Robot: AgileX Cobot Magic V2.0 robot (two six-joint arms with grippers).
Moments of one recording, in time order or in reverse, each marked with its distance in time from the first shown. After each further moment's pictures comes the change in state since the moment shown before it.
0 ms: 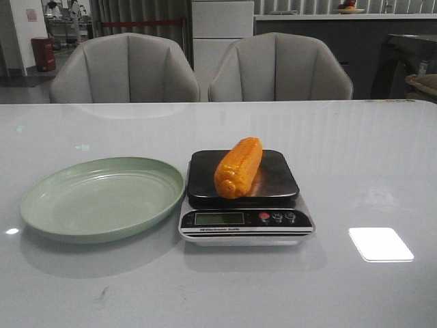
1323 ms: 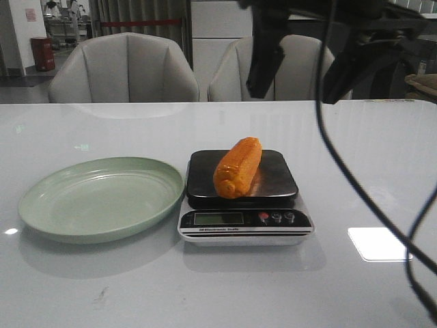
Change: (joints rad) left arm 0.000 0.000 0.000 0.000 -0.005 0.000; right arm 0.479 1.229 -0.940 0.000 0.441 0.355
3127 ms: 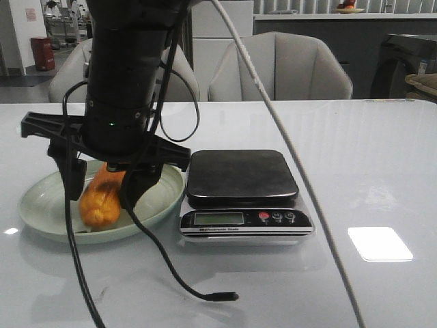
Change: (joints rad) left arm 0.000 0.000 0.014 0.000 -0.002 0.000; right arm 0.284 0.698 -0.599 0.020 -0.034 0.449
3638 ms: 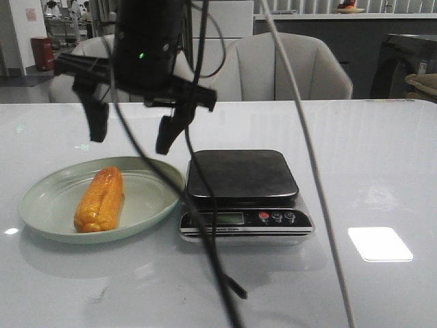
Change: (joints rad) left arm 0.000 0.000 0.000 0.000 0.000 0.000; right arm -0.106 -0.027 -0.234 0.011 0.308 -0.103
